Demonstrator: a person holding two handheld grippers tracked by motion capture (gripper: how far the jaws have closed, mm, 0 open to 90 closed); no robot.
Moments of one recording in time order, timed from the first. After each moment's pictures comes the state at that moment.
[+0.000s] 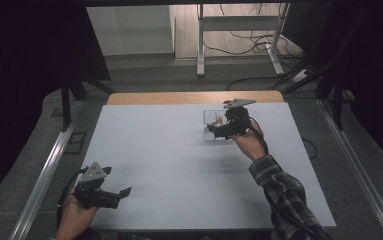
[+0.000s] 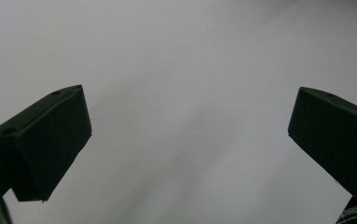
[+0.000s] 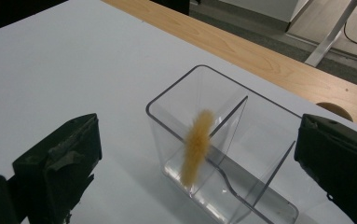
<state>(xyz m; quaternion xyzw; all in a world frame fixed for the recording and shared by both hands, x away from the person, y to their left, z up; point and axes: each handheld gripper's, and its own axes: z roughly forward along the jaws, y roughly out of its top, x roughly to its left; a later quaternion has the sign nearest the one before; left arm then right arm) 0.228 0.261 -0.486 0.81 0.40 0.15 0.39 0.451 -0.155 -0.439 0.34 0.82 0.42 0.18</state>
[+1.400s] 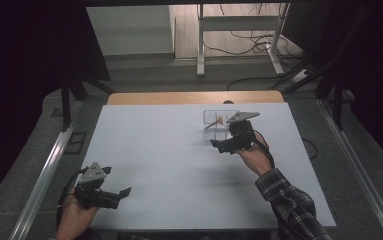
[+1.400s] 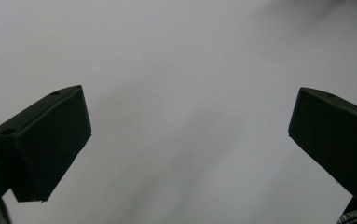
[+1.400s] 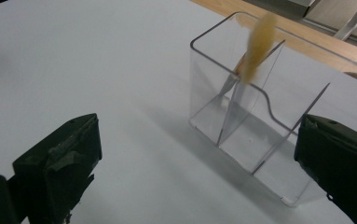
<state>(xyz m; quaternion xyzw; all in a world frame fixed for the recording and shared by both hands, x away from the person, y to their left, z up) 0.226 0.260 -0.484 0.82 0.40 0.16 0.38 0.412 -0.166 -0.449 0.32 0.84 0.40 0.16</state>
